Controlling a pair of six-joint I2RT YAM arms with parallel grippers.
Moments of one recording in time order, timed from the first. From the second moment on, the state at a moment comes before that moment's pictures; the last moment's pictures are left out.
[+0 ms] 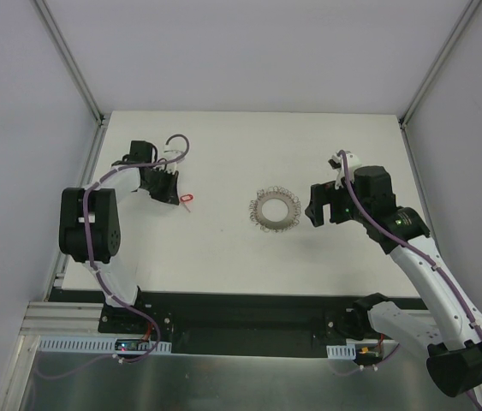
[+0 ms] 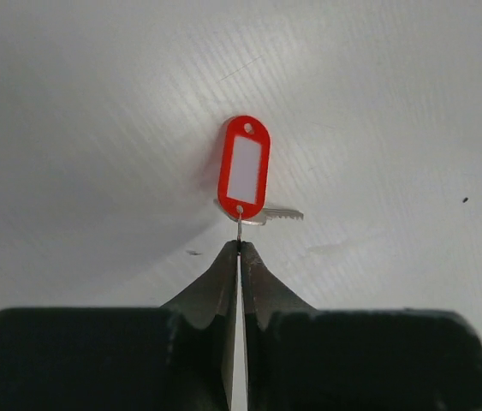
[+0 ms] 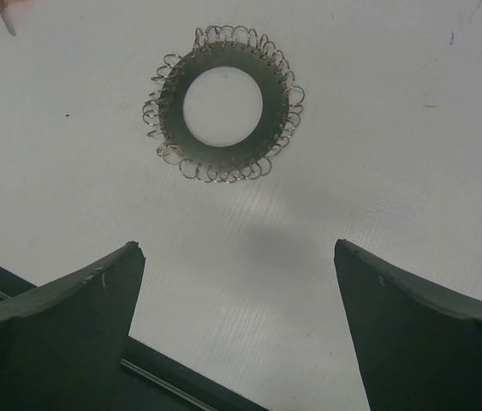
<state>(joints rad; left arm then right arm) -0.02 1.80 1.13 -0.50 0.52 0.28 0.40 0.95 0.98 -0.70 -0.10 0.08</state>
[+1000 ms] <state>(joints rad) -0.62 1.40 1.46 -0.86 0.56 0.39 0.55 1.11 1.05 -0.36 -0.68 -0.07</state>
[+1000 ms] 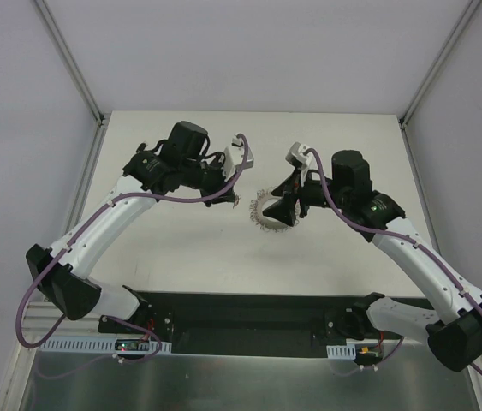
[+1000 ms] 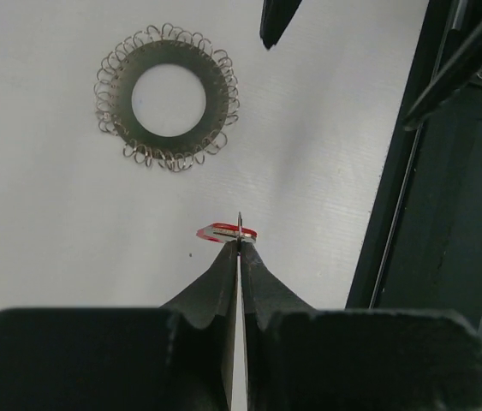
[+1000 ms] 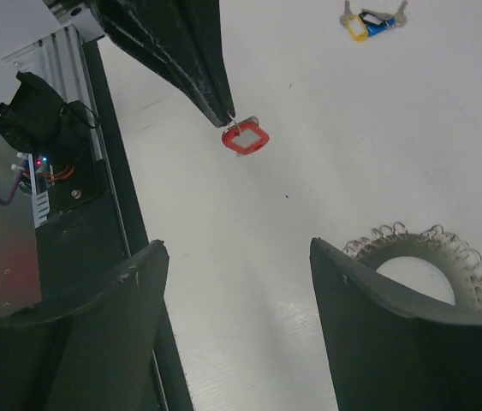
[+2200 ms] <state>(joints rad) -0.66 1.26 1.49 -0.79 0.79 0.36 0.66 1.12 1.05 -0.11 -0.84 -0.01</state>
